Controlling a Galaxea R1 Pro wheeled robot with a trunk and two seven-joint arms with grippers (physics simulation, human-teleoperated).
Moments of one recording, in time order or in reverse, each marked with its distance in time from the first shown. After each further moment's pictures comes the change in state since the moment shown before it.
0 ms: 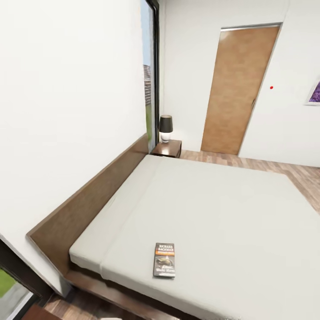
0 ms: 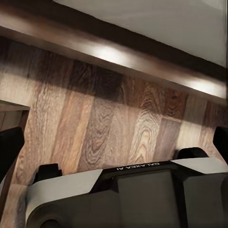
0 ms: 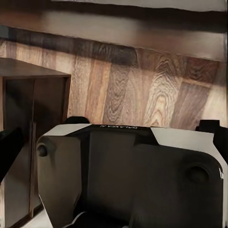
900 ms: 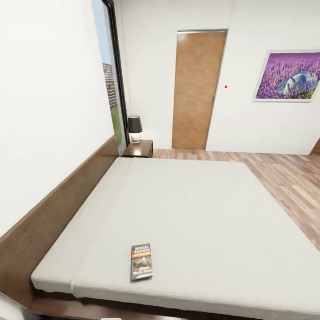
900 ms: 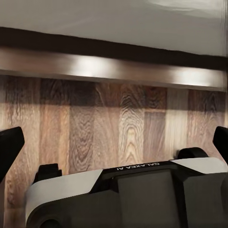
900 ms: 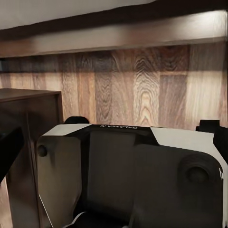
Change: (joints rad) left arm 0.000 0.000 0.000 0.000 0.000 0.000 0.000; right arm 0.000 0.000 0.000 0.000 0.000 0.000 0.000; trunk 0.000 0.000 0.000
